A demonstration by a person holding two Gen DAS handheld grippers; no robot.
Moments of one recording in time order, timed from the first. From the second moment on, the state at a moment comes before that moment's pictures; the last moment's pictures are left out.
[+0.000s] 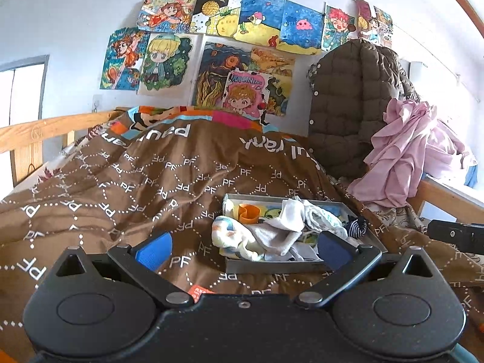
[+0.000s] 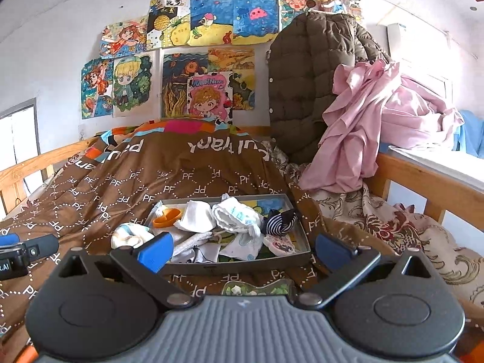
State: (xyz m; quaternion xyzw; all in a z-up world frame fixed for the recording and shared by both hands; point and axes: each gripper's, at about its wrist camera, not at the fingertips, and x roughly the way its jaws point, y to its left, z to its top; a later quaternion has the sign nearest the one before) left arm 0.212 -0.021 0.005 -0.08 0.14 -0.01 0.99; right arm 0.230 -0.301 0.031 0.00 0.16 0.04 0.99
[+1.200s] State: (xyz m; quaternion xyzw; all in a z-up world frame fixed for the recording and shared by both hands) left arm 0.155 0.007 -0.050 -0.05 0.20 -0.02 0.98; right arm 0.152 -0.266 -0.017 0.01 0.18 0.02 0.98
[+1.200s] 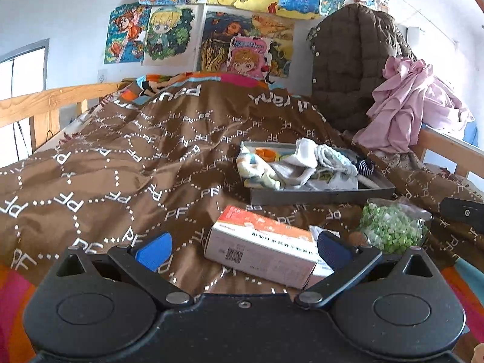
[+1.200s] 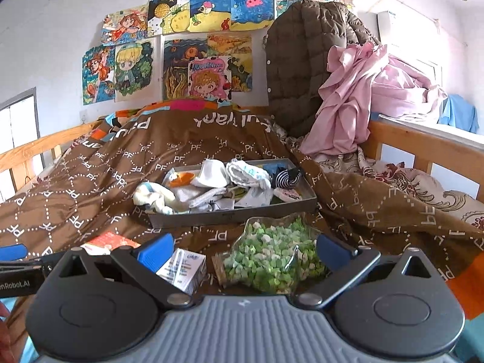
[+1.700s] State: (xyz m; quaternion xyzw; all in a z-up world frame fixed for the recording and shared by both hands) left arm 0.151 -0.005 -0.066 -0.01 0.20 0.02 0.98; right arm 0.149 -0.263 -0.042 0.00 0.19 0.05 0.98
